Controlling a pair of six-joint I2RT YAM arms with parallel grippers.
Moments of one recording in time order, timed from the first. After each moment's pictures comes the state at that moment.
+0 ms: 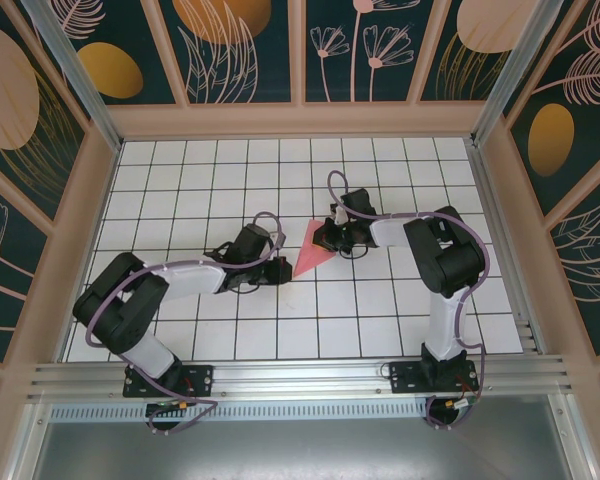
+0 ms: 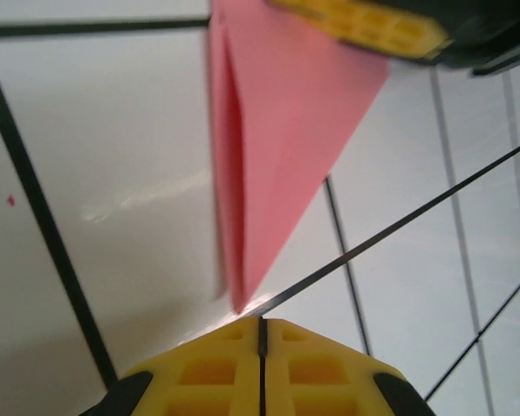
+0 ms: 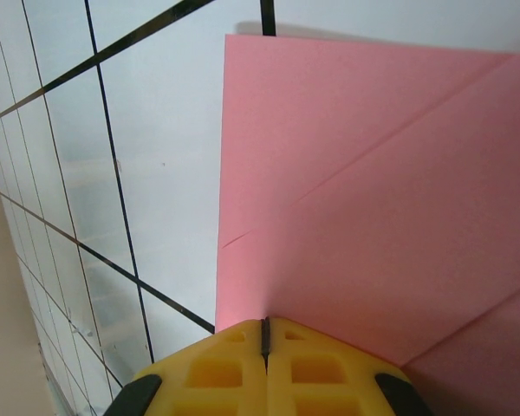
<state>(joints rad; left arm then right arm) -0.68 1.60 0.69 0.06 0.36 -0.65 0.46 1.97 1.02 0.01 -0.58 0.75</state>
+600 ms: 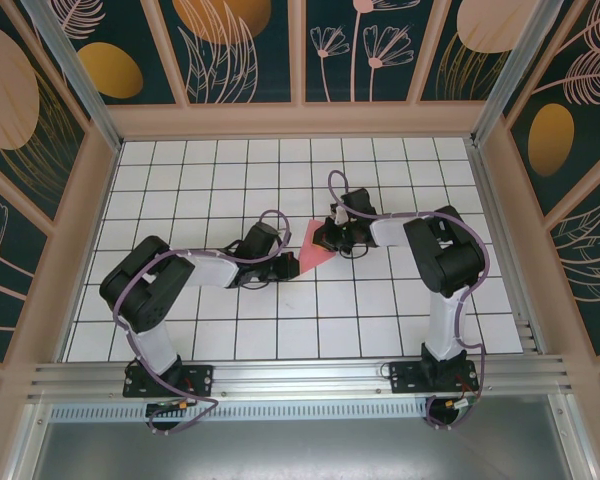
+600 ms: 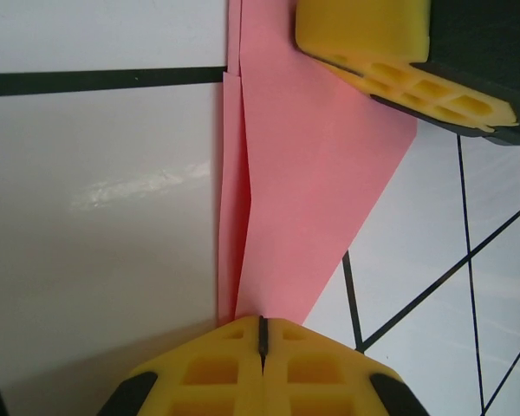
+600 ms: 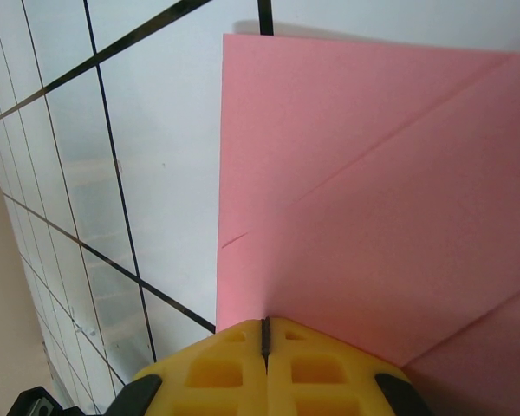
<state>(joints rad) -0.68 1.78 0.75 0.19 0.36 -0.73 0.46 1.97 1.02 0.01 -0.59 0.75</state>
